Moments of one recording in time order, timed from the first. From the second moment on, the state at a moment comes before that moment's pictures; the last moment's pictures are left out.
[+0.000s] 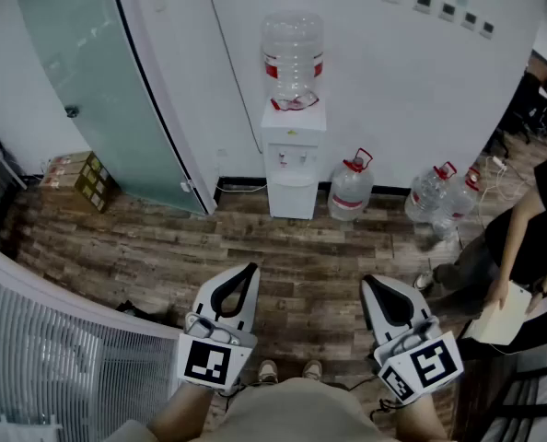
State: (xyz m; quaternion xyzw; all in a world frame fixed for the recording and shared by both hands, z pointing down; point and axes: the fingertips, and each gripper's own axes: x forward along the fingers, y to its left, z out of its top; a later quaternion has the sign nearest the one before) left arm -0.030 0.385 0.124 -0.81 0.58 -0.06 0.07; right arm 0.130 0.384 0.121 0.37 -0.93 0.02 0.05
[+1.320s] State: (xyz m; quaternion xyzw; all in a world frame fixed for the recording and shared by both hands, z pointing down) left arm 0.042 0.364 0.152 -0.81 0.58 -0.07 0.04; right arm 0.220 0.357 0.162 0.37 -0.93 0.05 0.05
